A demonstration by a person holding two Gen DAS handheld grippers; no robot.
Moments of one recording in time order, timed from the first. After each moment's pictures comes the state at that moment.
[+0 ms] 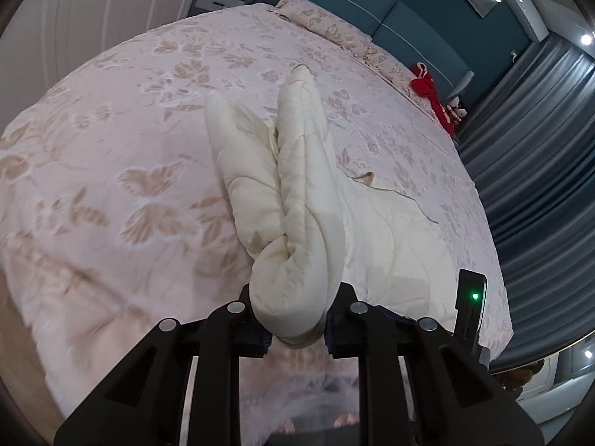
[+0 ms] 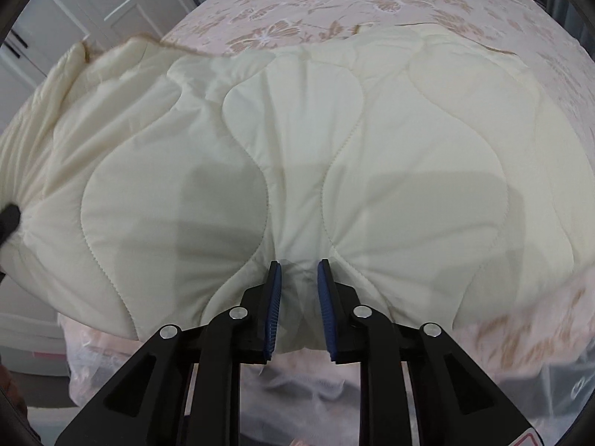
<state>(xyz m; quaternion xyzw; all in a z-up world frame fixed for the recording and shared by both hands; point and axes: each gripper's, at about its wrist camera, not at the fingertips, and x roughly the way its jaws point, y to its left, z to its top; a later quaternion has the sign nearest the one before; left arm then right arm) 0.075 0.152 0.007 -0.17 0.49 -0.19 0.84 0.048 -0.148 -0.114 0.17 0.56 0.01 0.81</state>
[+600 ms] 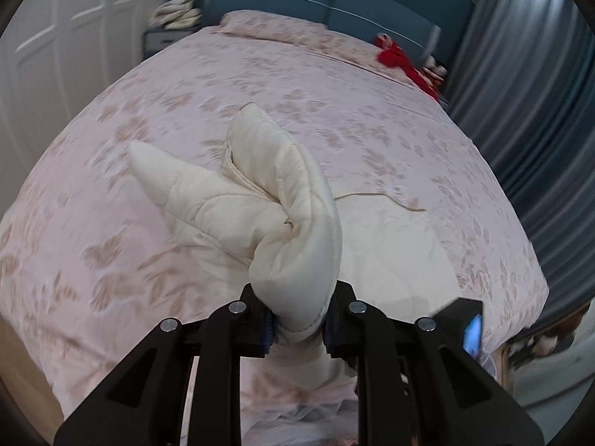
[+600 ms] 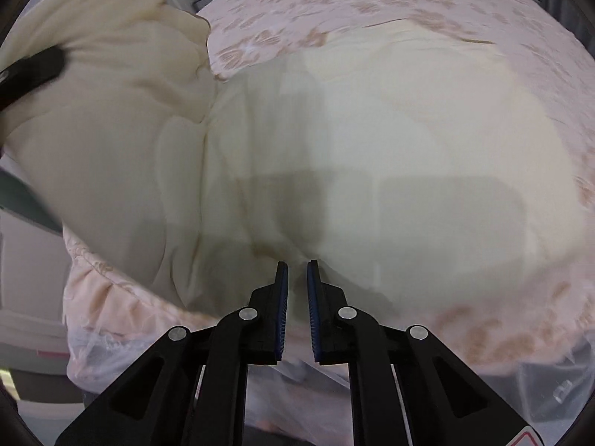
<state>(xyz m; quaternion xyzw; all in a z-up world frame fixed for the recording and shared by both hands) 0.092 0.015 0.044 -0.02 0.45 -0.23 0.86 0.024 -0.193 -0.105 0.17 0.56 0.01 0.81</state>
